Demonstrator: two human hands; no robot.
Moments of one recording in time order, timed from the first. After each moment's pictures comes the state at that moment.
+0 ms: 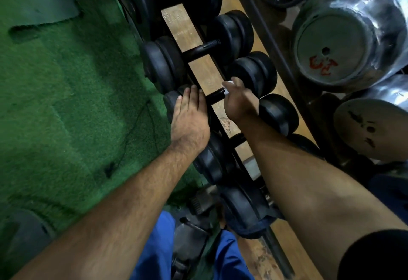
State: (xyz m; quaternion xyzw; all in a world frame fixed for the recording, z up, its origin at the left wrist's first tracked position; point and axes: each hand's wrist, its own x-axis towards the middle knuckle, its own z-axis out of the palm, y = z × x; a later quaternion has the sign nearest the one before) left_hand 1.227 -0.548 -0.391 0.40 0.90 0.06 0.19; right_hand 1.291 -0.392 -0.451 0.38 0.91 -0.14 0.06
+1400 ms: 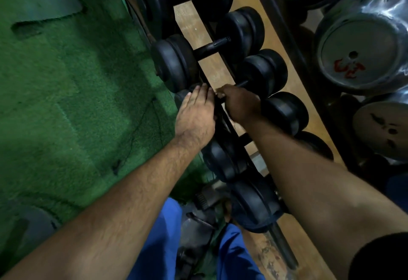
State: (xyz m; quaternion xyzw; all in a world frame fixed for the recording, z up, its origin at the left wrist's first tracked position) left_hand 1.198 -0.559 -0.392 0.44 0.87 0.11 0.22; right_hand 1.273 -0.412 -0.437 0.32 0.92 -0.21 0.11
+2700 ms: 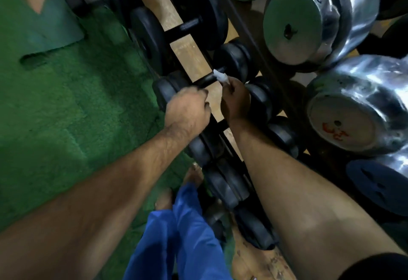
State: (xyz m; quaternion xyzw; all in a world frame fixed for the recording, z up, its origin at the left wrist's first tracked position) left_hand 1.104 -0.505 -0.344 0.44 0.87 0.11 0.17; right_hand 1.183 -0.390 -0.427 0.55 0.72 -0.39 -0.14
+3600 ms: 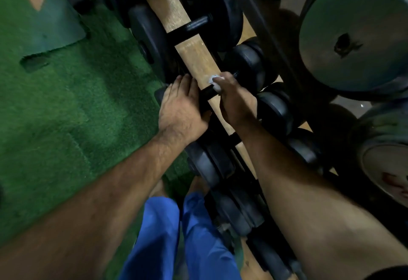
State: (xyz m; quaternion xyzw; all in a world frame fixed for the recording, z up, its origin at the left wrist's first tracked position) left_hand 1.063 -0.494 -0.399 0.42 0.88 0.10 0.20; right_hand 1.161 -0.360 -0.479 0.37 0.89 -0.27 0.01
